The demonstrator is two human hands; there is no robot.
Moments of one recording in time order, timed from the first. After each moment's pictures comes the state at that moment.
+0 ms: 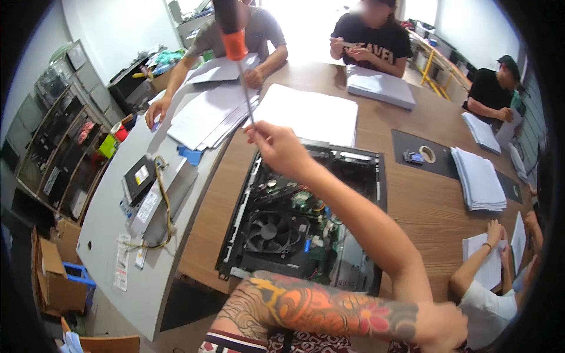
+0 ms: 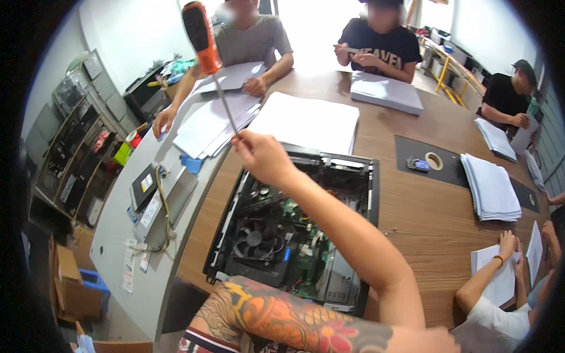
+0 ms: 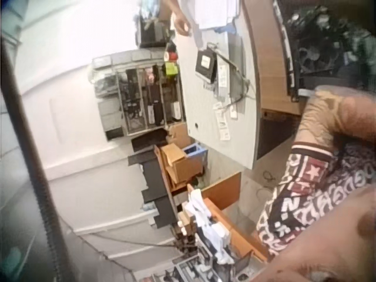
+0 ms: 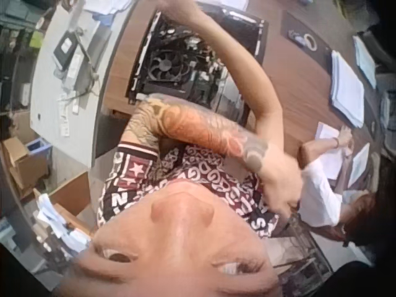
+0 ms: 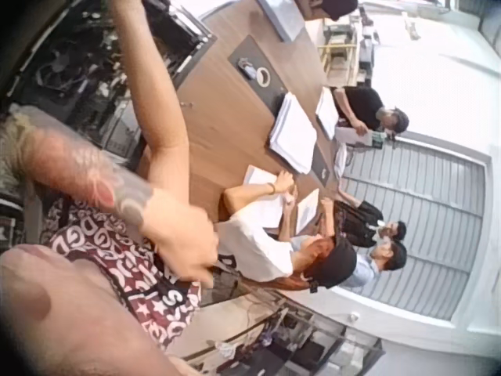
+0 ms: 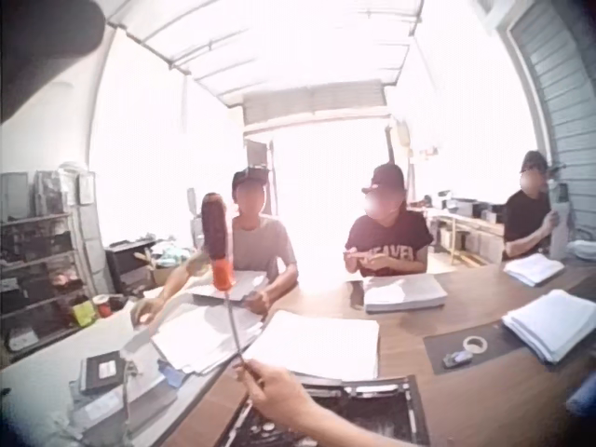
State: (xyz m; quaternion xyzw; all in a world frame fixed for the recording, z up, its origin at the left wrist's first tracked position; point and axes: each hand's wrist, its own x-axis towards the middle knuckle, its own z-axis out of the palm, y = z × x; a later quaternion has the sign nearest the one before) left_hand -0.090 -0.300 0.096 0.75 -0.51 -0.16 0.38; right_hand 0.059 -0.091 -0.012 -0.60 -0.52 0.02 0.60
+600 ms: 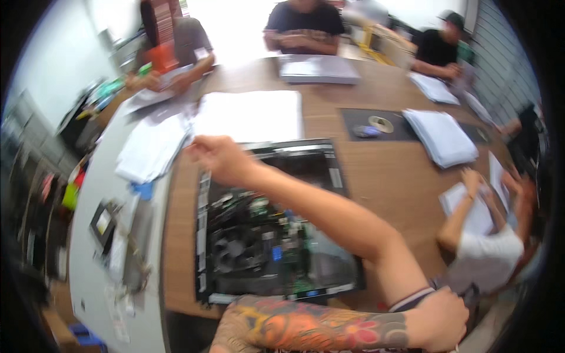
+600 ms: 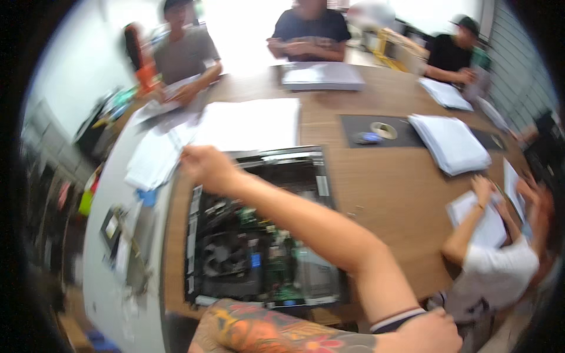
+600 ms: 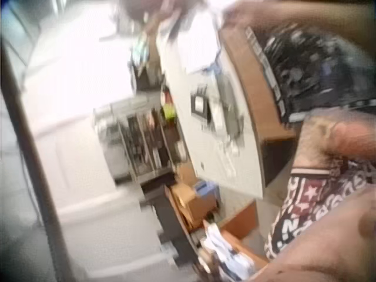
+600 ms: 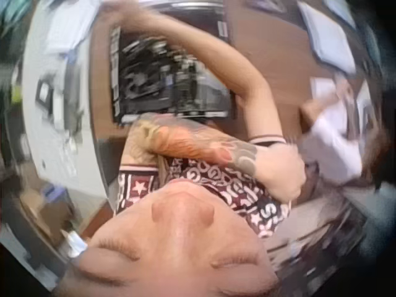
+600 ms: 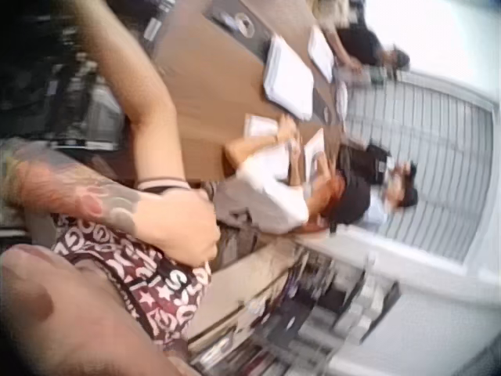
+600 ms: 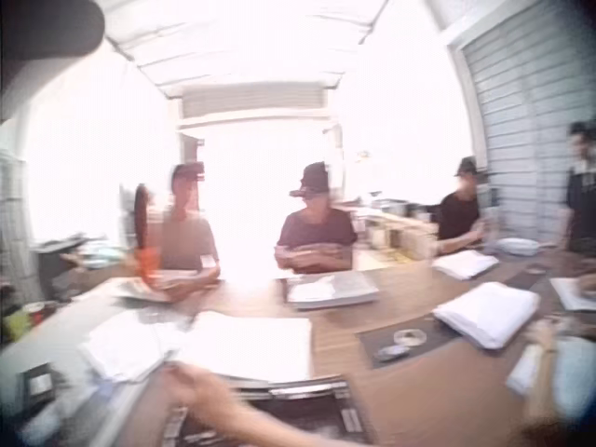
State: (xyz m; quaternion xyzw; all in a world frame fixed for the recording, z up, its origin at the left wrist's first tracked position) left_hand -0.117 -0.367 0.059 0.72 -0.52 -0.23 0.40; right_hand 0.079 -0.095 -0.020 -0.62 -0.51 -0.01 0.60
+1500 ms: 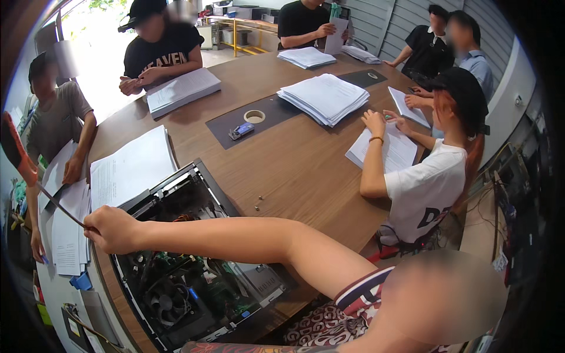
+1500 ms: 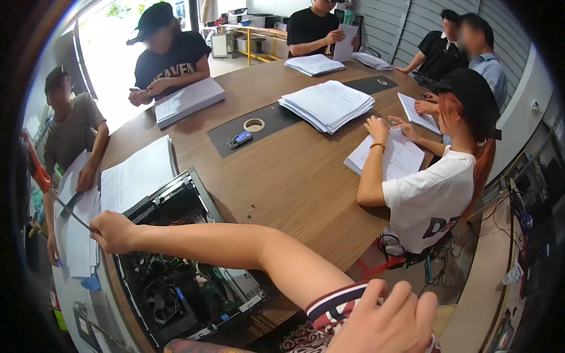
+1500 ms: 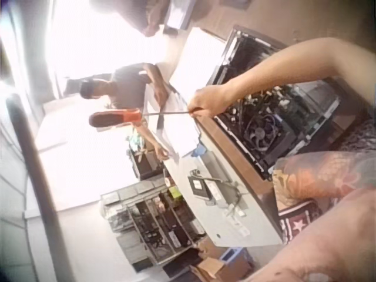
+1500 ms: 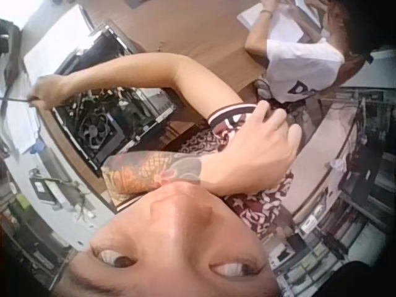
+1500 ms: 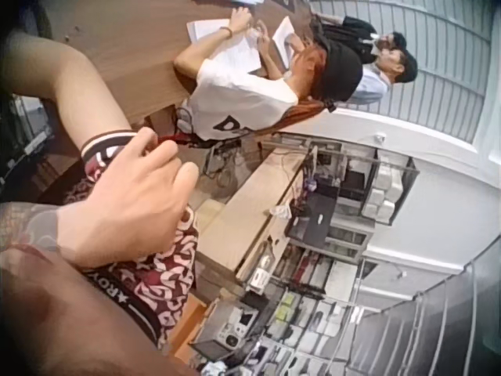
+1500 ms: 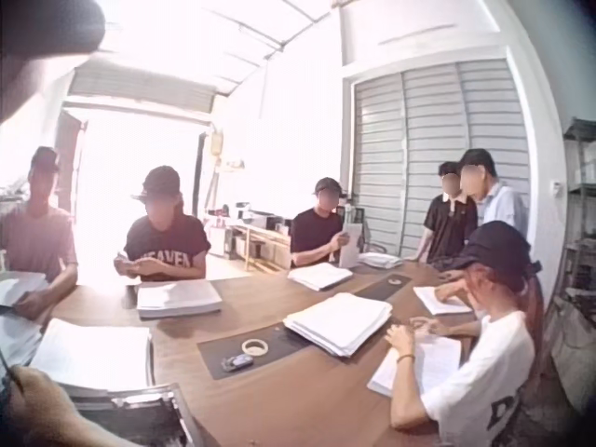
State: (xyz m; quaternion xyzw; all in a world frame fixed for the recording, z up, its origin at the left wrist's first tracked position) left_hand -0.157 -0.335 0.091 0.74 -0.52 0.04 0.43; right_hand 0.066 -0.102 -0.014 -0.64 -0.49 -0.02 0.59
